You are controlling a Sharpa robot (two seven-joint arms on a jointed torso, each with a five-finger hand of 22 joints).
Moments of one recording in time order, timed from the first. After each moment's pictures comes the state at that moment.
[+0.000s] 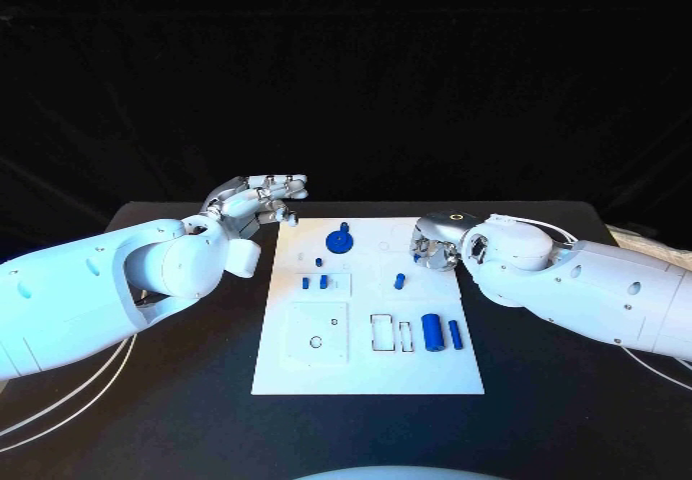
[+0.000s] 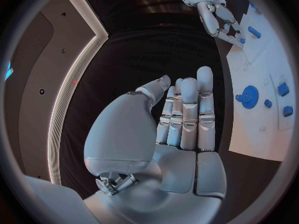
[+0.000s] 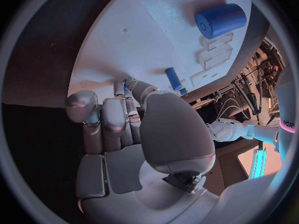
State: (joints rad) left arm 1.23 -0.88 -0.01 1.54 0.09 -0.26 0.29; left_hand 1.32 -0.13 0.44 -0.02 0.09 1.05 0.17 0.11 0.08 1.21 0.08 0.17 0.18 1.24 0.00 0.95 0.61 0.17 1.22 0.11 0.57 0.90; right arm 1.19 -0.73 -0.03 1.37 -1.72 -0.12 -0.23; right_hand 1.38 -0.09 0.45 0.00 0.07 1.13 0.11 0.08 0.08 1.14 0.05 0.14 0.12 1.46 -0.02 1.15 1.10 0.12 1.34 0.08 1.13 0.87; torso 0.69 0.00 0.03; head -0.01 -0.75
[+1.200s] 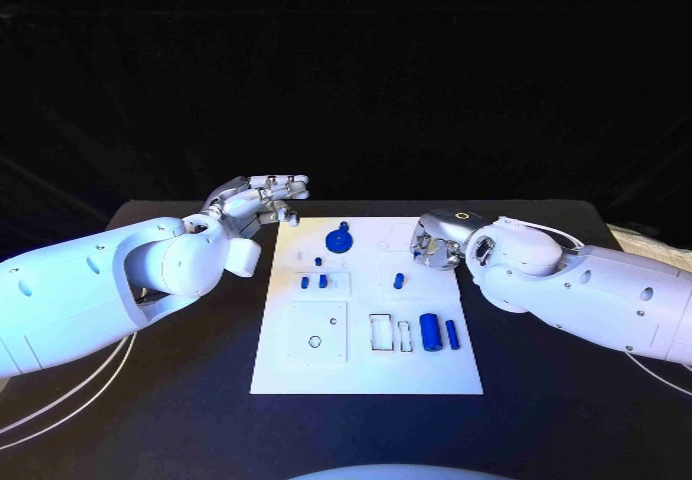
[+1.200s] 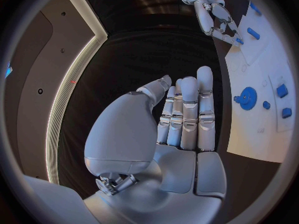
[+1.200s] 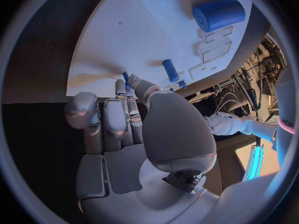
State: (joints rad) left arm 1.23 -0.88 -0.01 1.54 0.09 -0.24 0.27; left_hand 1.34 -0.13 0.44 -0.03 0.09 1.05 0.17 0.11 0.08 1.20 0.09 0.17 0.18 1.23 0.00 0.94 0.59 0.17 1.22 0.11 0.56 0.89; right arm 1.18 -0.76 -0.03 1.42 -1.70 -0.22 -0.25; right_hand 1.33 -0.08 0.44 0.01 0.05 1.18 0.09 0.10 0.09 1.21 0.04 0.14 0.10 1.46 -0.03 1.18 1.13 0.12 1.36 0.07 1.16 0.91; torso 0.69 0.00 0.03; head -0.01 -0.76
